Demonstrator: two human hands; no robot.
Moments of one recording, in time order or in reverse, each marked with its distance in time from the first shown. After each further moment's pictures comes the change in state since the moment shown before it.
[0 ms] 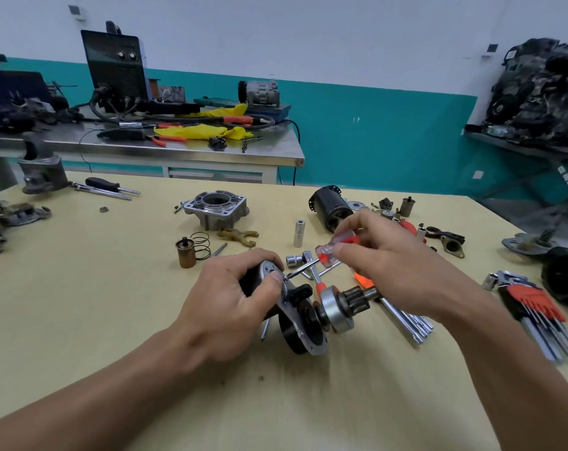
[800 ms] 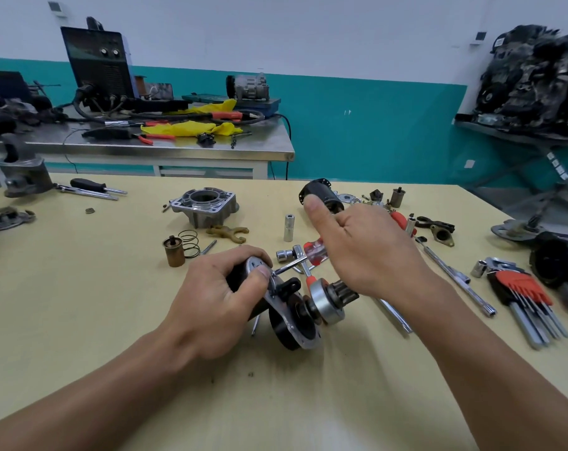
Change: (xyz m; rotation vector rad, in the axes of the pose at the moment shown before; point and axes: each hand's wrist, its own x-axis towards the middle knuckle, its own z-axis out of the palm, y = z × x) left_hand 0.000 -0.003 0.002 -0.030 -0.013 -0.040; right_hand 0.012 -0.010 0.018 -0.325 0.287 -0.028
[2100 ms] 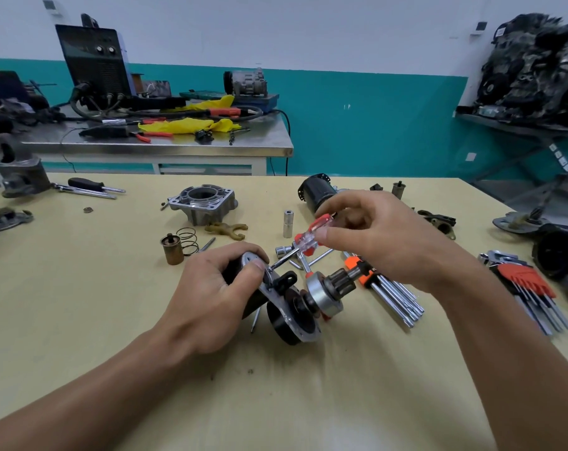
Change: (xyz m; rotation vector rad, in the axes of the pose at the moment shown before) left_hand 0.002 -0.004 0.001 -0.038 0.016 -0.055; right_hand 0.001 0.020 -0.024 0.400 -0.278 -0.023
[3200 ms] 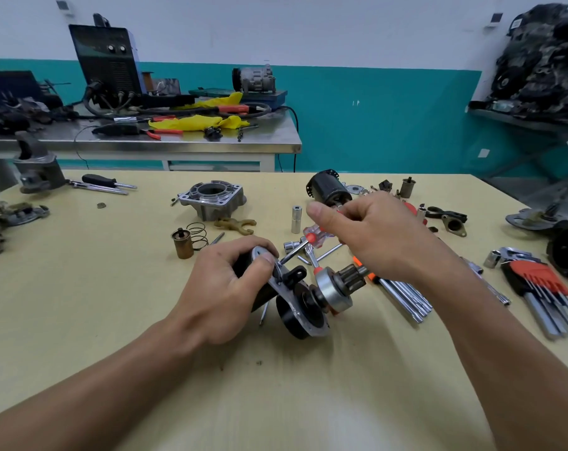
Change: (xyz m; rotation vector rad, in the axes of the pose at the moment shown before) left_hand 0.000 0.005 0.001 0.001 -0.021 0.027; right_hand 0.005 0.000 0.016 -0.150 0.152 0.043
